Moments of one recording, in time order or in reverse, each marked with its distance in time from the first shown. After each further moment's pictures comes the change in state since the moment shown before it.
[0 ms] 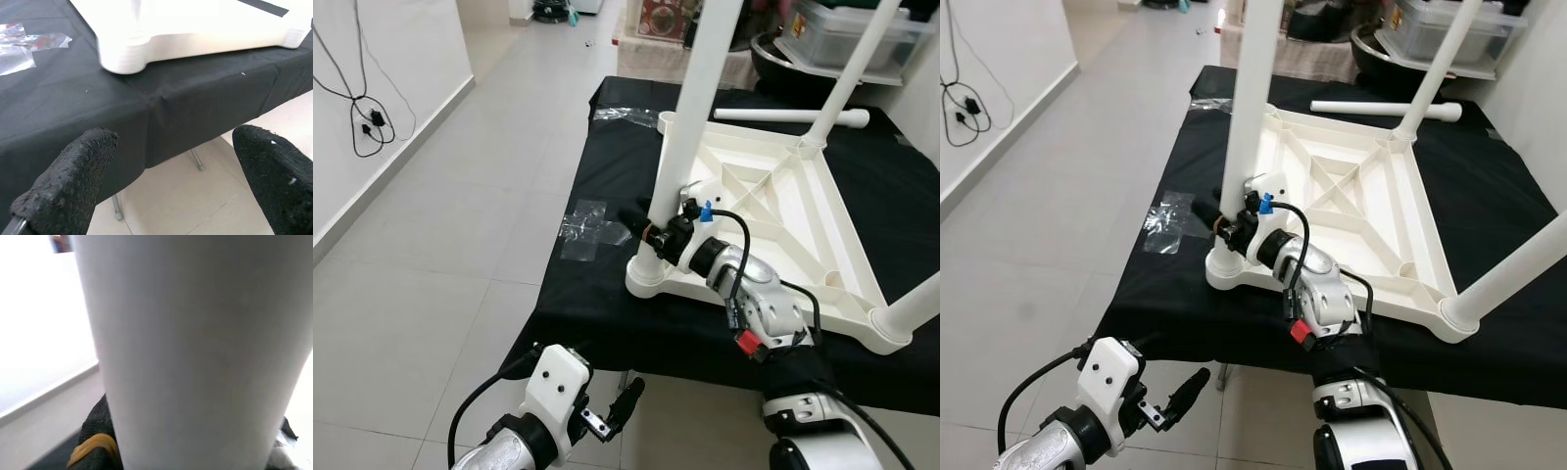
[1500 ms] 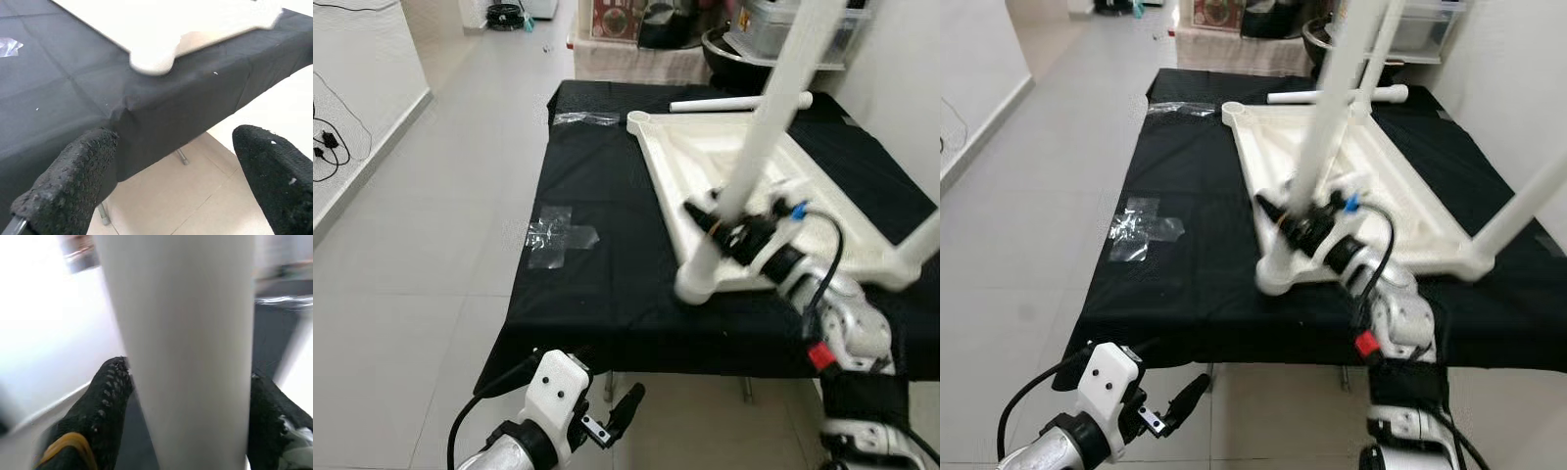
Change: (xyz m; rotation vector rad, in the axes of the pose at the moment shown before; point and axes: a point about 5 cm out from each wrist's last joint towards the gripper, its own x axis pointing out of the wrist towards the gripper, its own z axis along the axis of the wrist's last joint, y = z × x) left arm 0.000 0.000 -0.001 0.003 0.007 -0.006; right arm -0.051 -0.021 0.013 0.081 0.055 0.436
